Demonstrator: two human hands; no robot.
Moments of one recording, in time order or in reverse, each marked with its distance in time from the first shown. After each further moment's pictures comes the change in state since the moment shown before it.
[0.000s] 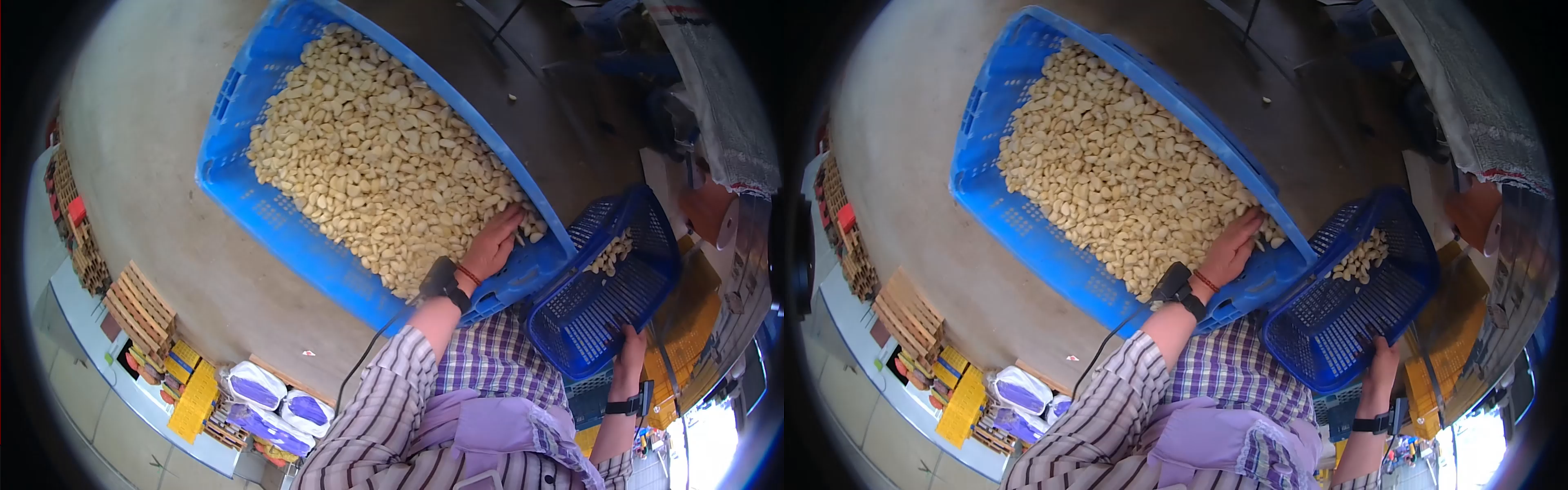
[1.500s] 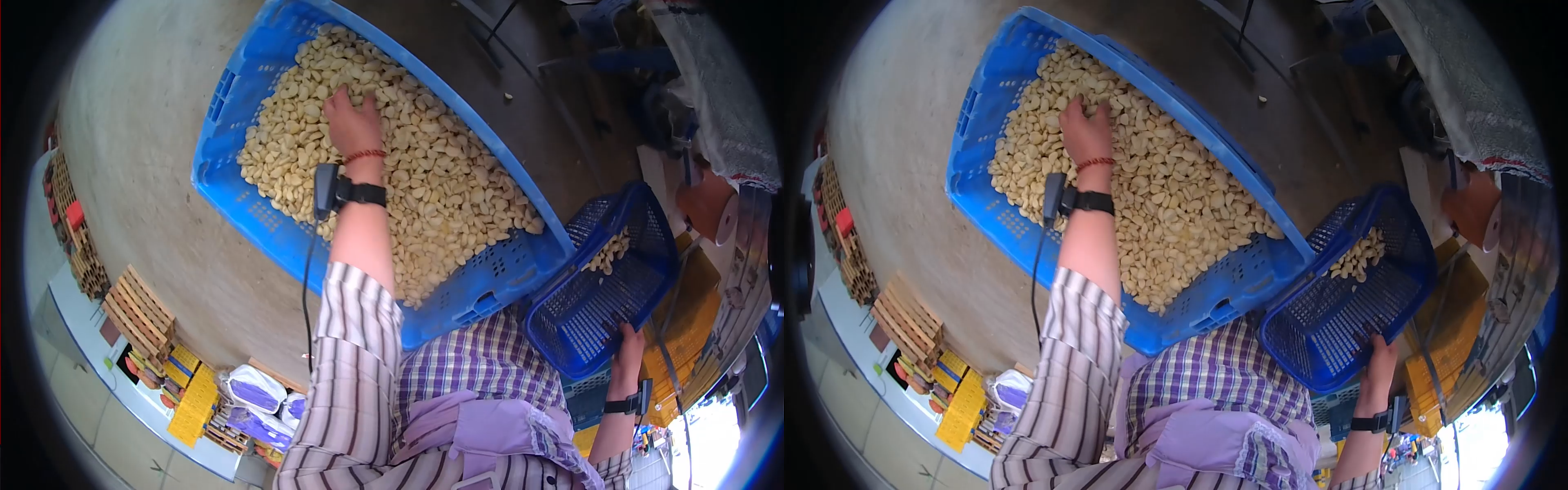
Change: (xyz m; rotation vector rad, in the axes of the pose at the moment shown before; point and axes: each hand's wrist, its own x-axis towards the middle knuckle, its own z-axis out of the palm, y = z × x) left_hand 0.145 -0.036 -0.199 0.803 0.867 -0.339; right_hand 0.002 0.007 -0.002 0.049 -0.010 0.032
